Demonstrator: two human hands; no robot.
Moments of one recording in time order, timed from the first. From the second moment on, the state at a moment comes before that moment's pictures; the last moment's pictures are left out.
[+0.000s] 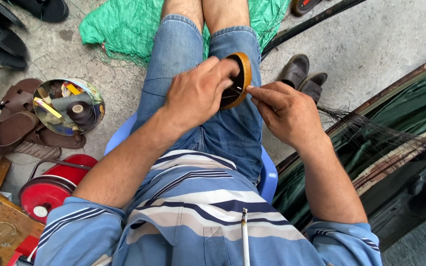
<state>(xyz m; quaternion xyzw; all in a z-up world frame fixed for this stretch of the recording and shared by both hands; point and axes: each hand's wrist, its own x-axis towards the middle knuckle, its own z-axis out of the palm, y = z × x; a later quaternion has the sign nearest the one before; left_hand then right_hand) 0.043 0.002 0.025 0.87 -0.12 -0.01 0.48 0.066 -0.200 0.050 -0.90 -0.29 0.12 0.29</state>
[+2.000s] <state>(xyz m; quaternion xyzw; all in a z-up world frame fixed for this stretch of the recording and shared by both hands) 0.006 0.041 0.033 0.85 -0.08 -0.21 0.48 0.058 -0.203 -0.004 -0.87 -0.22 0.13 0.43</state>
